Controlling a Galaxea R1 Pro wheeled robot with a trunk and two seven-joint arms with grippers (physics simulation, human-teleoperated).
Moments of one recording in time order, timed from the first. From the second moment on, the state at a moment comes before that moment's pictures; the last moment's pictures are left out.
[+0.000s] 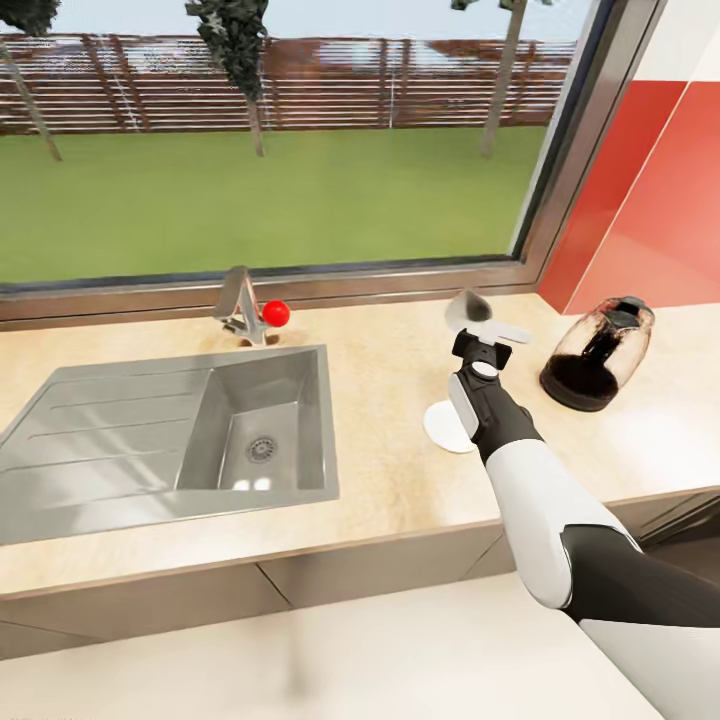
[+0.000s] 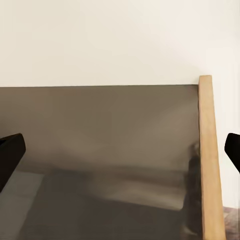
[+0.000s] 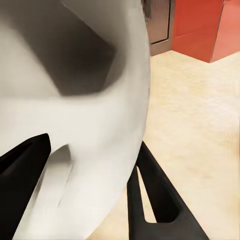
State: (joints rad) left arm 0.20 0.15 0.00 0.03 0.04 -0.11 0.07; right arm -1.20 0.15 -0.10 -0.63 -0.01 0.03 -0.46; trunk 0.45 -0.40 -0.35
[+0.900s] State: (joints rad) left arm 0.19 0.13 0.01 -0.26 0.12 -0.19 0.08; right arm -0.96 0.15 -0.10 -0.66 0.12 -0.08 -0.46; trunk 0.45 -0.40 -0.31
